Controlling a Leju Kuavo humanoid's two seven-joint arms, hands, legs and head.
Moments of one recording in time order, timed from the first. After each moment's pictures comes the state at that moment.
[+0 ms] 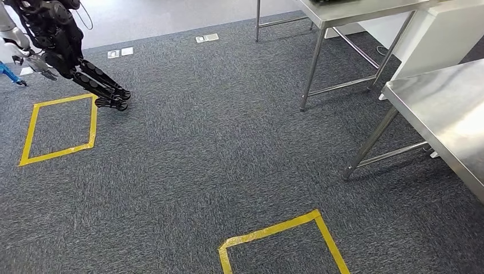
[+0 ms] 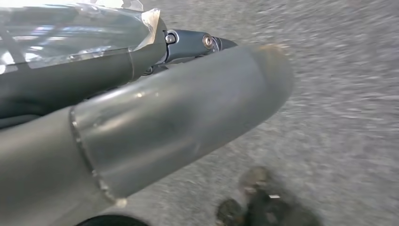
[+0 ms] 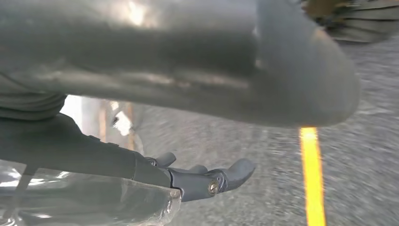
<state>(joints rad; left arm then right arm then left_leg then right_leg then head) -0.08 -0.19 0.78 -0.21 -0.22 0.47 0.17 -0.09 0.12 -0.12 -0.22 0.95 -0.22 0.32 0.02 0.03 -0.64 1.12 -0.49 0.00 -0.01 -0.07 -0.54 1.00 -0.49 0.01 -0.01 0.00</state>
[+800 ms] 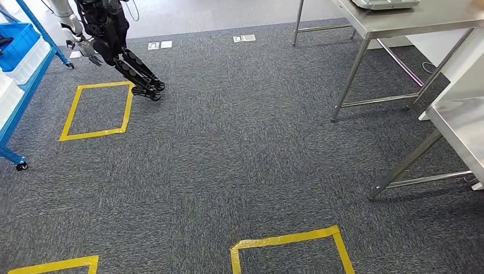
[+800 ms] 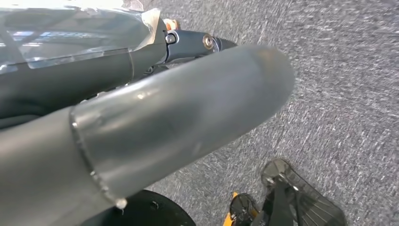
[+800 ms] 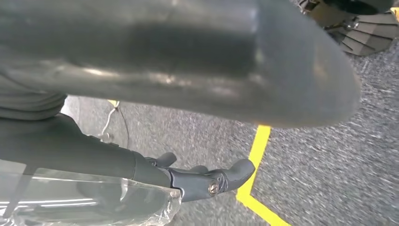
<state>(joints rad) -0.08 -0.24 0.77 -0.20 -0.23 0.51 0.18 -0.13 0.15 -0.03 -0.20 1.09 -0.20 0.31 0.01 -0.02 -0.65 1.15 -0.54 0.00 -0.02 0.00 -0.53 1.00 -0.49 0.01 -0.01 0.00</state>
